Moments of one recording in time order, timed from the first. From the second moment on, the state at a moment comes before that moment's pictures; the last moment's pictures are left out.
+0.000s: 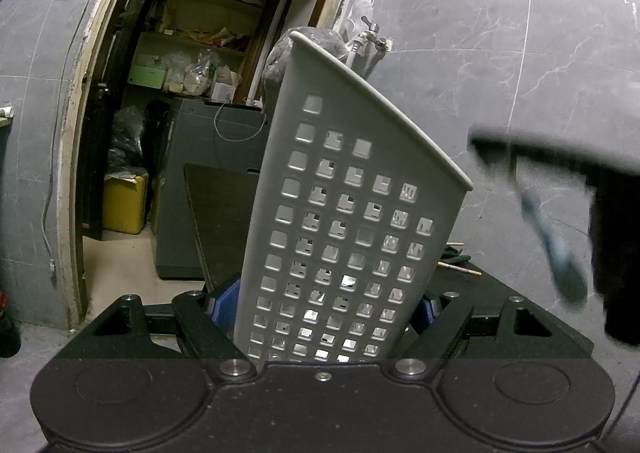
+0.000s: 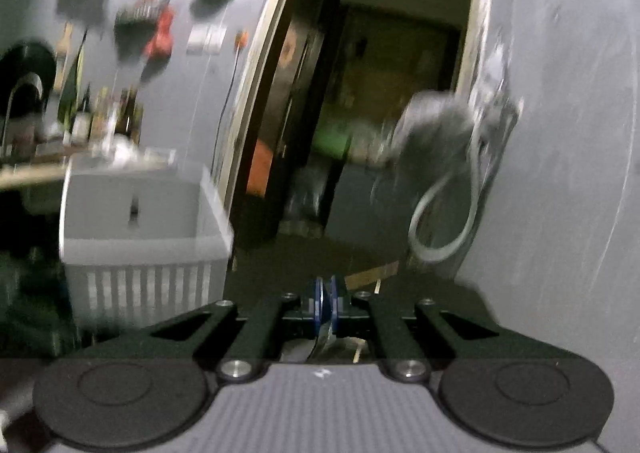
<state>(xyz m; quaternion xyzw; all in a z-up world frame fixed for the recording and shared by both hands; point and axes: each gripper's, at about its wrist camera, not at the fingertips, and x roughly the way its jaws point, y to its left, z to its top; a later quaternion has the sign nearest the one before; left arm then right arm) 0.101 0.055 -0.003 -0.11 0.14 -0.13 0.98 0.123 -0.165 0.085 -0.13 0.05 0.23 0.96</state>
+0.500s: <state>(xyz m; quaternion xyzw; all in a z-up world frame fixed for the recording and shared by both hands) 0.099 0.056 0.000 -0.11 0.14 -0.13 0.97 0.186 -0.113 0.142 0.02 -0.14 0.24 0.96</state>
